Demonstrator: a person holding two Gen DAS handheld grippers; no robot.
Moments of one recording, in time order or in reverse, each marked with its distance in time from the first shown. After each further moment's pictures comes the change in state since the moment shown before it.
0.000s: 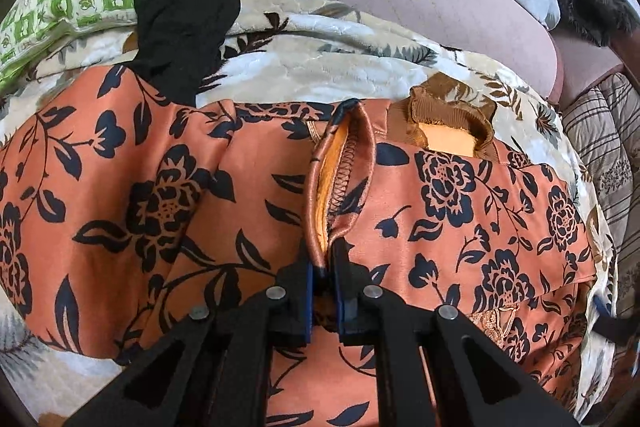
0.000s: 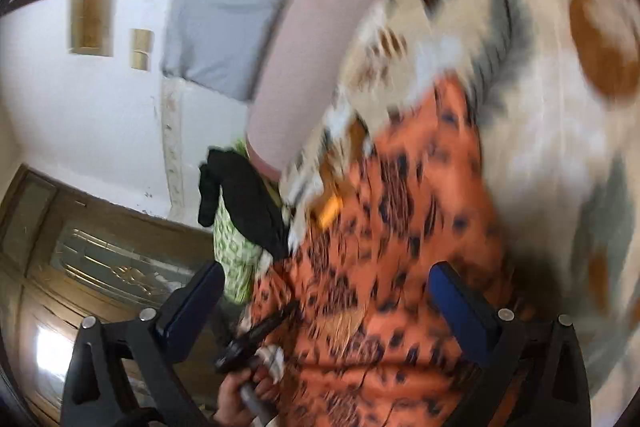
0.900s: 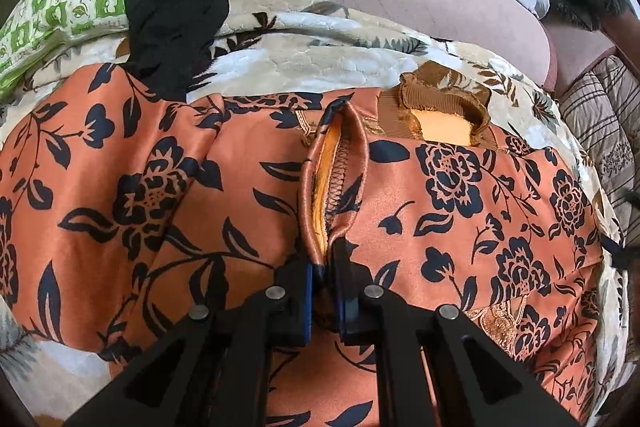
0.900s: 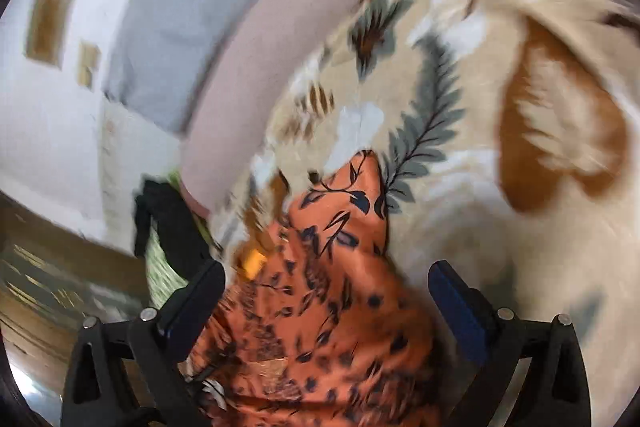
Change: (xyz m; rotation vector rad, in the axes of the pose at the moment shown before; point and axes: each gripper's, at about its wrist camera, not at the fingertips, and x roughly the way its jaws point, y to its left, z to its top) left arm 0.003 -0.007 -0.015 0.046 -0.026 0.015; right arm 0.007 -0.003 0.081 -0.138 -0.024 -0.386
